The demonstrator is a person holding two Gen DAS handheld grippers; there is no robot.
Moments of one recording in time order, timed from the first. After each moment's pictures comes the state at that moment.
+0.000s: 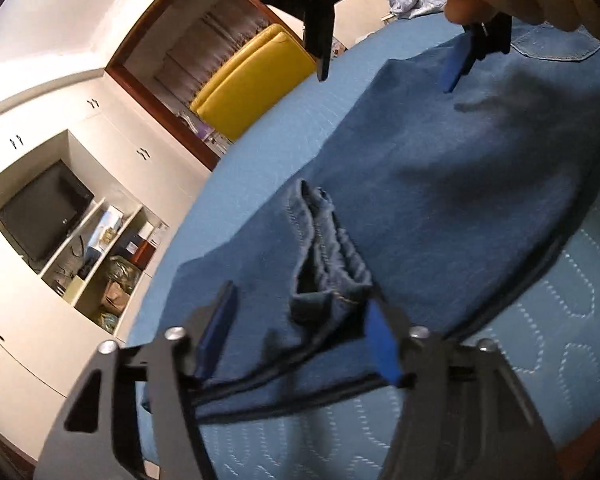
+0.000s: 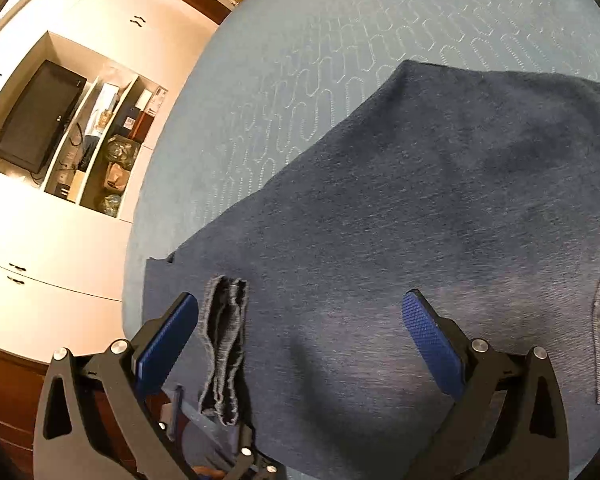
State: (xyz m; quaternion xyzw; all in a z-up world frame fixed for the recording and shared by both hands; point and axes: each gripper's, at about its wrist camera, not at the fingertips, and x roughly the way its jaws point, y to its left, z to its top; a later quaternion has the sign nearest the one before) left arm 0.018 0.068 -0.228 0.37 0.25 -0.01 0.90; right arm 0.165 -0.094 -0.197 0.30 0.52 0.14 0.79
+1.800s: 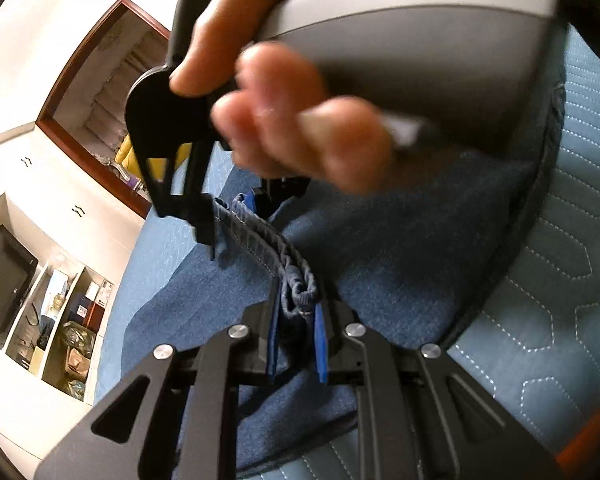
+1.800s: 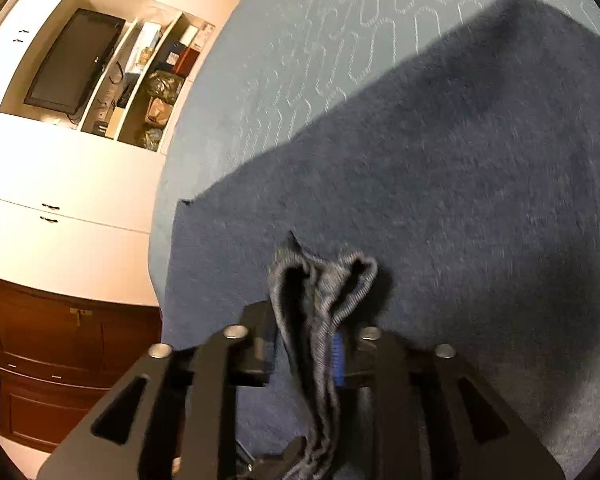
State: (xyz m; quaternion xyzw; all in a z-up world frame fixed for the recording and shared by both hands) left arm 0.023 -0.023 -0.237 0.41 0.24 -0.15 0.87; right arm 0.239 -0.037 -0.234 0.28 0.57 0.27 0.72
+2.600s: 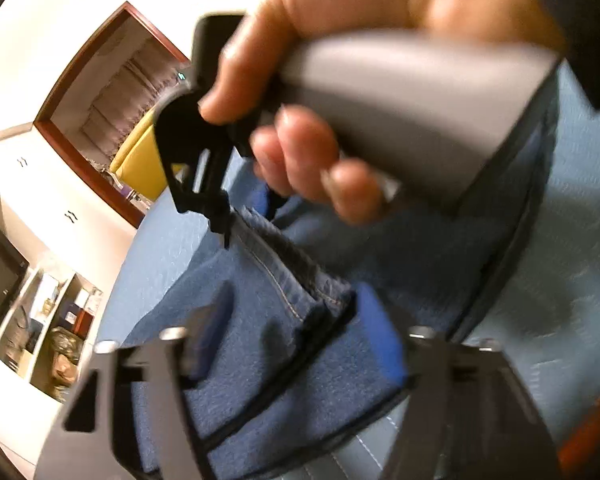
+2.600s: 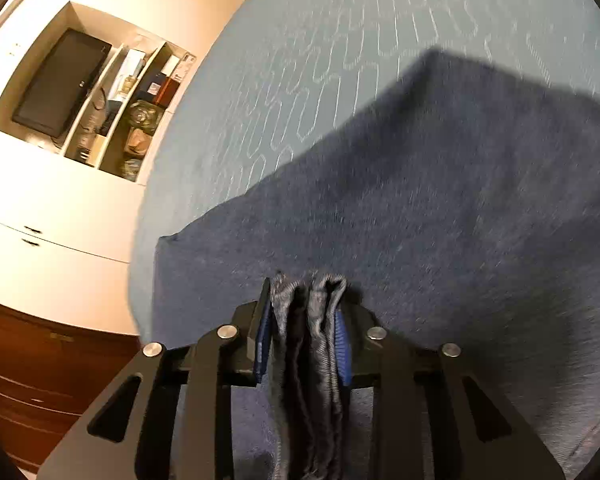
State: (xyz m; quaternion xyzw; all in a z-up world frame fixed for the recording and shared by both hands) left arm 0.016 -0.036 -0.221 0.37 0.22 -0.18 0.88; right arm 0.239 -0.067 -0.220 0.25 0.54 0.20 0.78
